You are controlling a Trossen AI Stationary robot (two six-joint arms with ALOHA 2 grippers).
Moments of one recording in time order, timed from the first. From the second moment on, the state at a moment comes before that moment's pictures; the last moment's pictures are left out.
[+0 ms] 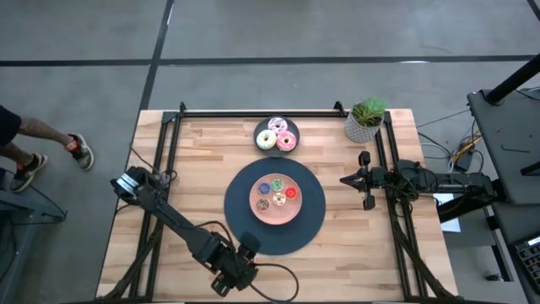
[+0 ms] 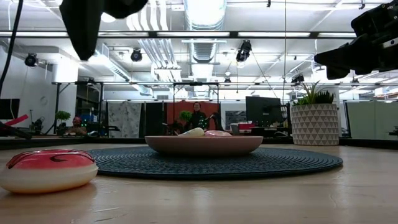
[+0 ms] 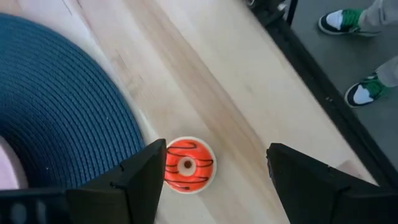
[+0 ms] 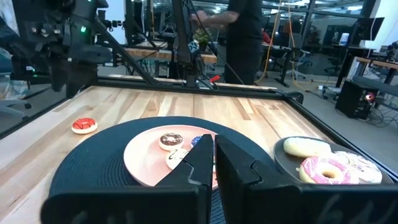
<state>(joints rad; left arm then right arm) -0.66 1.85 1.47 -0.72 -0.07 -0.03 -0.02 0.04 0.01 0.01 -0.02 -0.05</state>
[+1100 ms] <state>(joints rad) -0.61 1.96 1.40 -0.71 -0.08 -0.11 -0.02 0.04 0.01 0.01 -0.02 -0.05</state>
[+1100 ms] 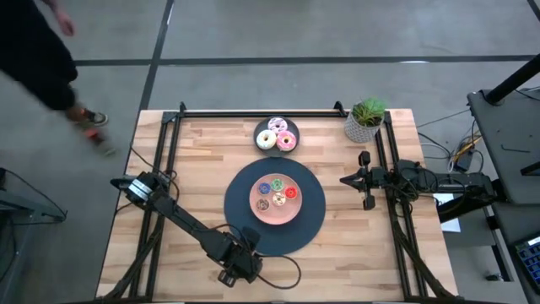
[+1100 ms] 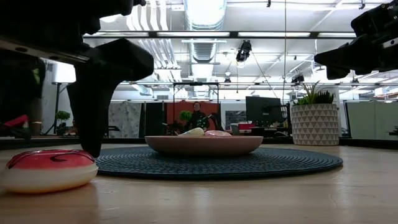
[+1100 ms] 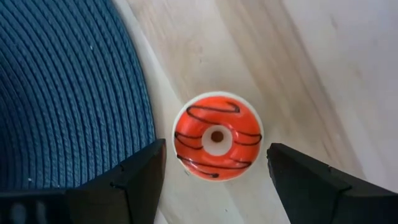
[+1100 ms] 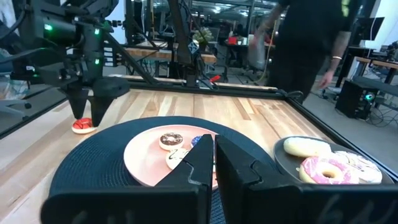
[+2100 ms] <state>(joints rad) -0.60 1.98 1.39 -0.64 -0.08 -0.13 -0.02 0.04 0.01 0.01 -0.02 -0.05</state>
